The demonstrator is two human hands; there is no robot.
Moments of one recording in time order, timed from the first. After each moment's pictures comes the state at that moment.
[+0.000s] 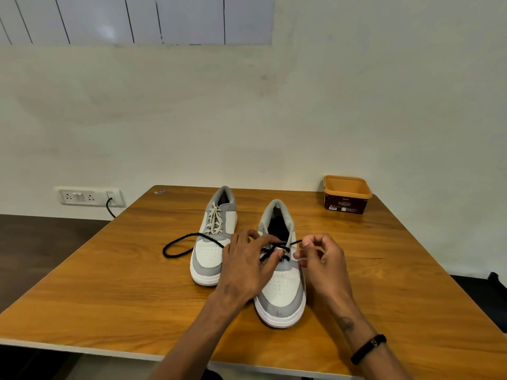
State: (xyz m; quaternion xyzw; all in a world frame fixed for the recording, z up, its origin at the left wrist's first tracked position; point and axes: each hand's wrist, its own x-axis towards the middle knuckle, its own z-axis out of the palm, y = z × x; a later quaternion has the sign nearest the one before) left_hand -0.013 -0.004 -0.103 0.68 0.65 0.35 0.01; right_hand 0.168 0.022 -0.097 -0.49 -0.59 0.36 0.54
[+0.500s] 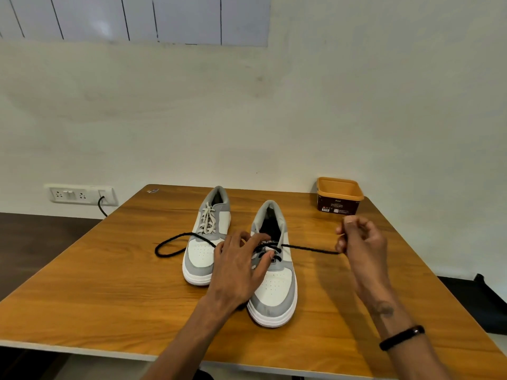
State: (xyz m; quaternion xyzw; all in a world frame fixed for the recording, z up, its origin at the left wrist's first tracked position) left_hand -0.015 -0.009 -0.111 0.69 0.62 0.38 -0.01; right_hand 0.228 0.031 -0.049 -0.49 -0.44 0.41 0.63
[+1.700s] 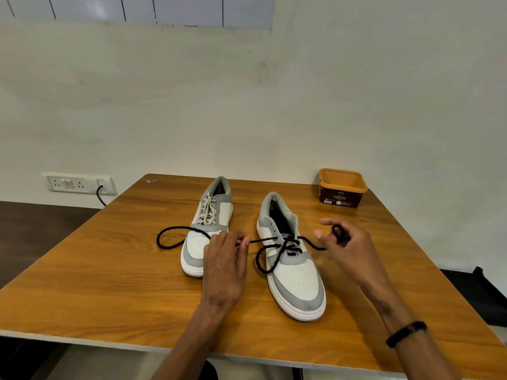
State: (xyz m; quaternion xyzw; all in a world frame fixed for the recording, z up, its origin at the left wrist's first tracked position) left_hand -0.023 -0.017 -0.138 0.61 0.60 0.52 -0.05; right_hand 0.233 0.035 -0.069 -0.54 -0.66 0.30 0.43
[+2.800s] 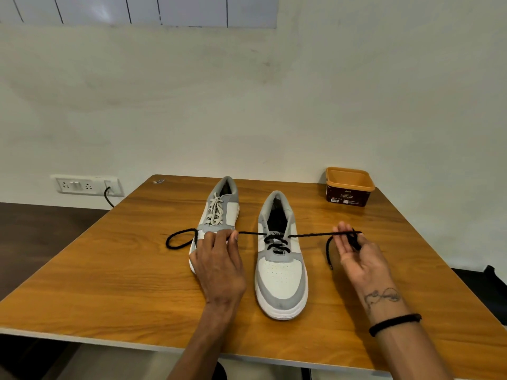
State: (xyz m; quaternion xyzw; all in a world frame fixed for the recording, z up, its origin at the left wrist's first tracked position) left_hand -0.031 -0.018 -0.138 0.48 0.69 0.52 -0.15; right_hand 0.218 0.058 -0.083 -0.32 -0.02 0.67 0.67
